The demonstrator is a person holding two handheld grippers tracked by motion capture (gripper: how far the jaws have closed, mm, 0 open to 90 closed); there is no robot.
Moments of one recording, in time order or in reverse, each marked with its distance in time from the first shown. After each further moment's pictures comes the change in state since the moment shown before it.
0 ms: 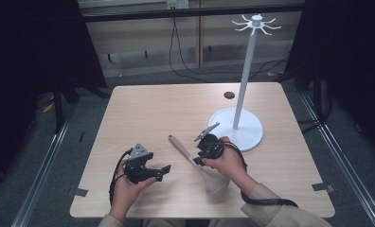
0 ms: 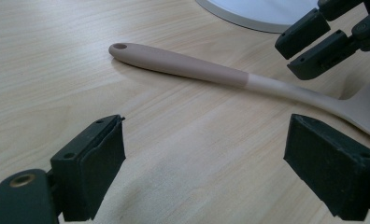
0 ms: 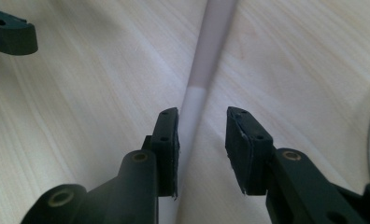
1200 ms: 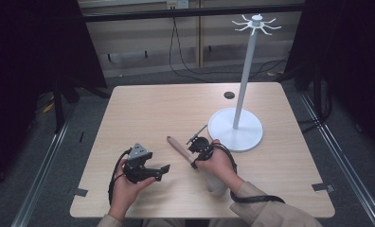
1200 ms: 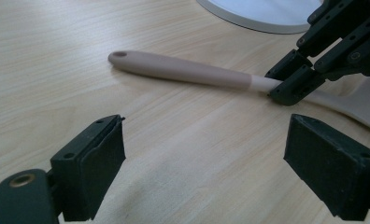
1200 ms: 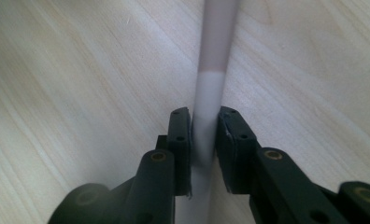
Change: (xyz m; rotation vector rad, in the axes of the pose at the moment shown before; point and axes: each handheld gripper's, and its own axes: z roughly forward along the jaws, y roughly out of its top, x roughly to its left) left arm 0.002 0.000 -0.002 -0.005 0.009 0.001; right arm 0.008 0.009 0.028 0.162 -0.003 0.084
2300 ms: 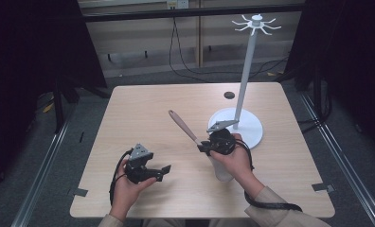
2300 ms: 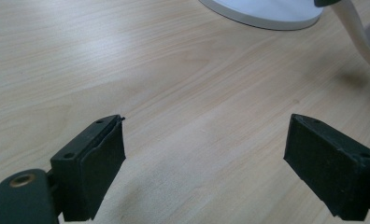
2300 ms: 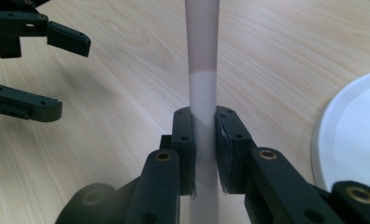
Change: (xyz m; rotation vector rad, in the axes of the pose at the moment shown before) left arm -0.002 -0.001 0.004 0.011 0.000 0.005; right arm -0.023 -0.026 -0.058 -0.450 -0.006 -0.006
